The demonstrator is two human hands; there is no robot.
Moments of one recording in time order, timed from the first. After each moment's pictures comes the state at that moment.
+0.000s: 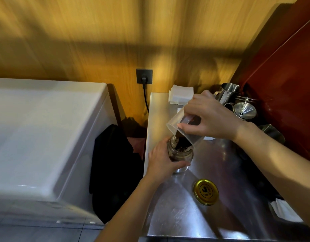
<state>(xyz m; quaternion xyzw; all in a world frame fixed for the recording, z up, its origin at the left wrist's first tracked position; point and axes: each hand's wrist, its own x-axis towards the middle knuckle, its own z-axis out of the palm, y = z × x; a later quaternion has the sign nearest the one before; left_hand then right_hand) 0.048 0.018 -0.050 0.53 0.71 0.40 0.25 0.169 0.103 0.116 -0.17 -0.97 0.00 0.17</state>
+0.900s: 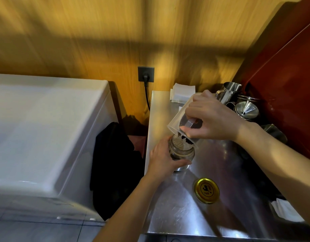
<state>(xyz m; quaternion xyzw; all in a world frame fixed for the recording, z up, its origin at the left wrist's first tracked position) 0.048 0.016 -0.051 0.52 0.71 0.41 0.26 0.169 0.101 0.115 -0.13 -0.98 -0.02 0.17</state>
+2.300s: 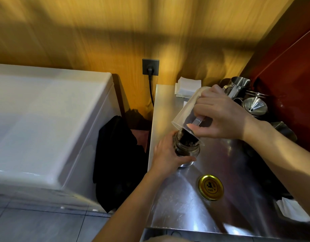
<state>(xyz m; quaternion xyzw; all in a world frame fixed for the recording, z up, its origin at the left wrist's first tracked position) 0.048 0.016 -0.051 0.52 0.70 0.41 0.26 0.168 0.109 0.104 -0.06 -0.97 -0.05 0.24</state>
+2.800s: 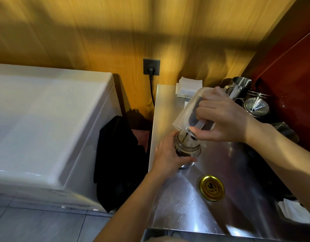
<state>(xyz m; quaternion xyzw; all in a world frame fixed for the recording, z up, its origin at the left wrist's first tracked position) 0.048 0.015 -0.050 0.52 0.70 0.42 0.26 0.172 0.109 0.102 -0.05 -0.97 -0.07 0.24</state>
